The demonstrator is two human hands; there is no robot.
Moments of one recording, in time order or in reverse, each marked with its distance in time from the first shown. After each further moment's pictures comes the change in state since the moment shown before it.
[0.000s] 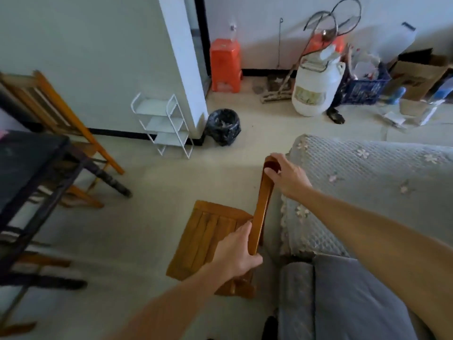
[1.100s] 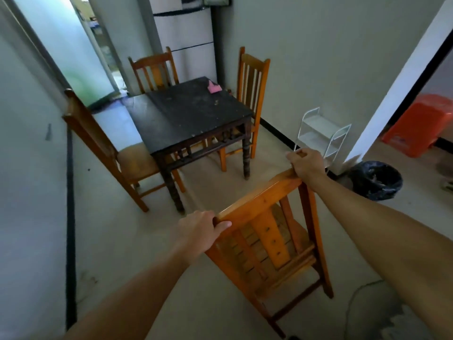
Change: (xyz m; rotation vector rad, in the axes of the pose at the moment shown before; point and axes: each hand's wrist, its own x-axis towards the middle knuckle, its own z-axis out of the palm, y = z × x) left_hand -0.230 -0.265 -0.078 0.149 0.692 -0.780; right_hand -0.008 -0.365 0.182 0.311 -0.253 -0.417
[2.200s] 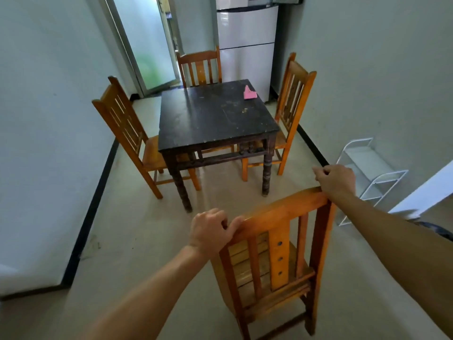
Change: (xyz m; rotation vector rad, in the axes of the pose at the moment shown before) left_hand 0.153 0.162 0.029 -0.308 0.438 -0.171; right_hand 0.255 0.072 -0.059 -0.304 -0.155 -0.283
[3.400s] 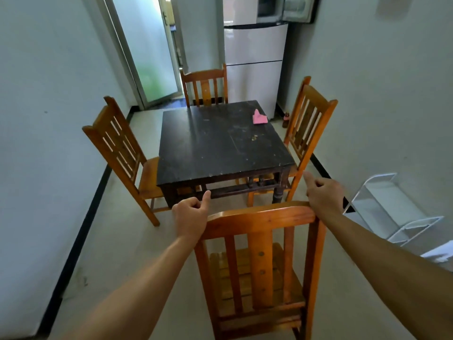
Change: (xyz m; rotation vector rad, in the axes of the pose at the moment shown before) left_hand 0.210 -0.110 -0.003 -0.356 0.351 -0.415; right_hand 0.137 -0.101 0.094 0.303 0.138 -0.086
